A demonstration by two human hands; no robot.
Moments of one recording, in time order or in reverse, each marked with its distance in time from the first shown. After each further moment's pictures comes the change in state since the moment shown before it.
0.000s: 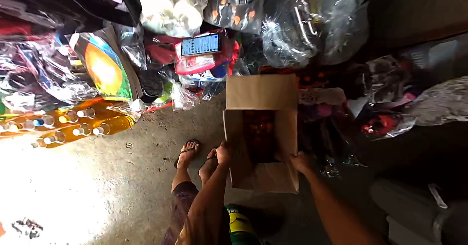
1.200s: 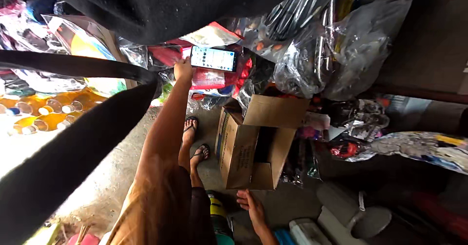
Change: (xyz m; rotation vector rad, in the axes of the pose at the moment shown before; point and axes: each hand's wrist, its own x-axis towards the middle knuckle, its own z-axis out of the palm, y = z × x) left_hand 0.146 0.198 -0.311 -0.352 0.395 0.022; right_hand -0.205 -0.072 0.031 0.687 -0.327 -0.007
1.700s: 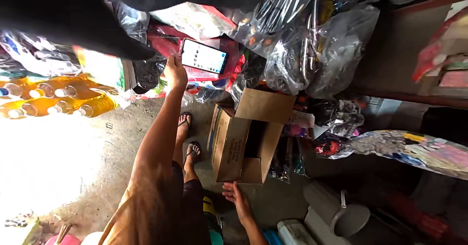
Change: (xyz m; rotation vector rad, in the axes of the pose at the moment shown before) left_hand -0.079 -0.020 -0.026 0.057 0.241 0.261; right_hand -0.019 0.013 0.006 0.018 -0.106 -0.084
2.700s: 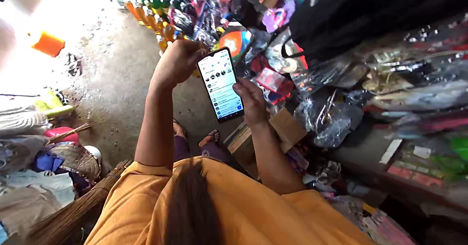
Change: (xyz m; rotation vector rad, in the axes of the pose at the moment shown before) left_hand -0.444 -0.060 -0.526 -0.064 0.164 0.324; right_hand -0.354 -0.130 0.222 -0.433 -0.741 -1.253
